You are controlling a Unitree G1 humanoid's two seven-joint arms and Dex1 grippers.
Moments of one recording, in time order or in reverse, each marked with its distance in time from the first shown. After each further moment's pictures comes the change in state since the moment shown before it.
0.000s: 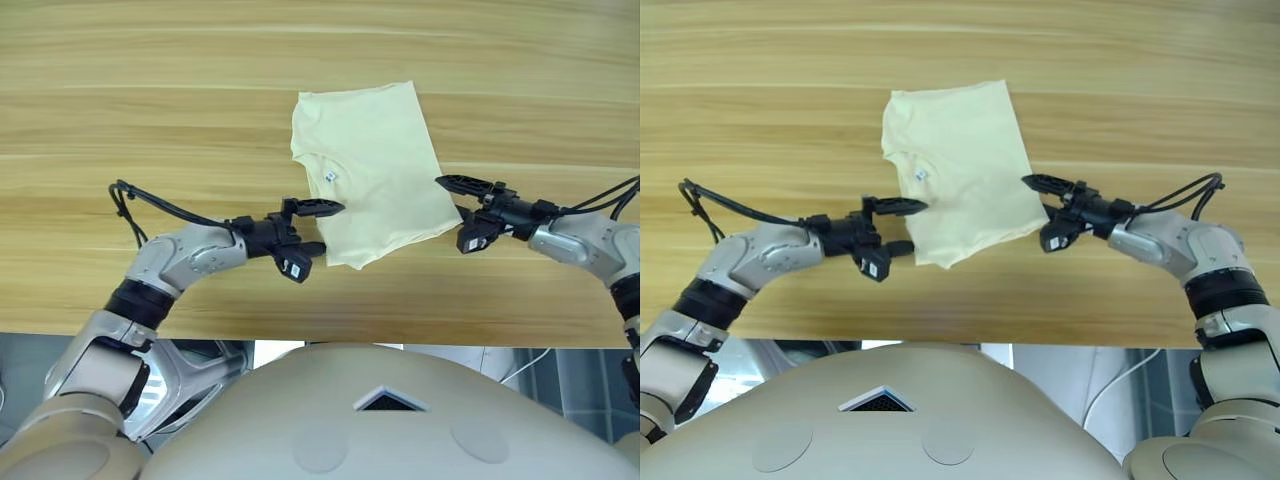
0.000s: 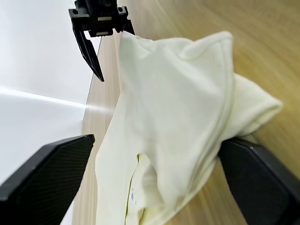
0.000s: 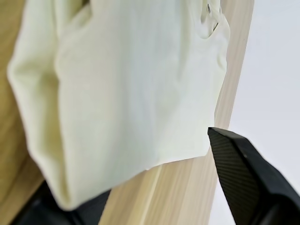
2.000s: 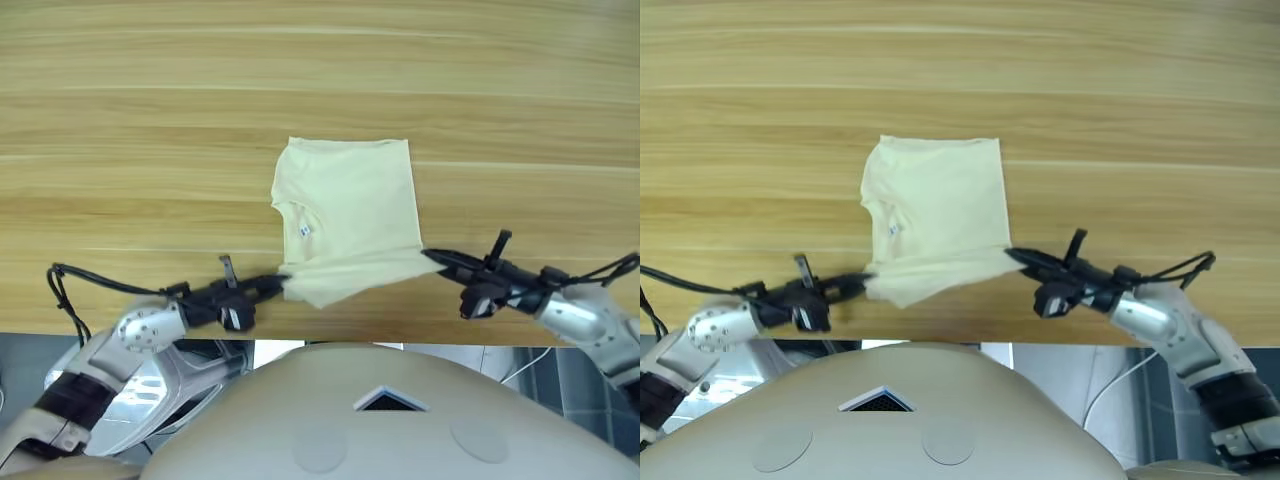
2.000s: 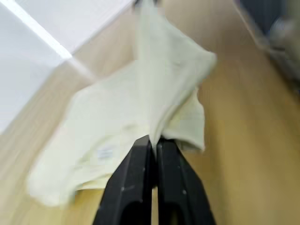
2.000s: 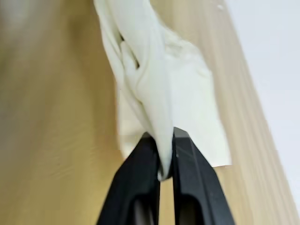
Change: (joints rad) left arm 0.440 0.213 0.148 -0.180 -0.726 0.074 -0.097; right arm 0.511 0.014 -0.181 -0.498 0.673 0.156 0.388
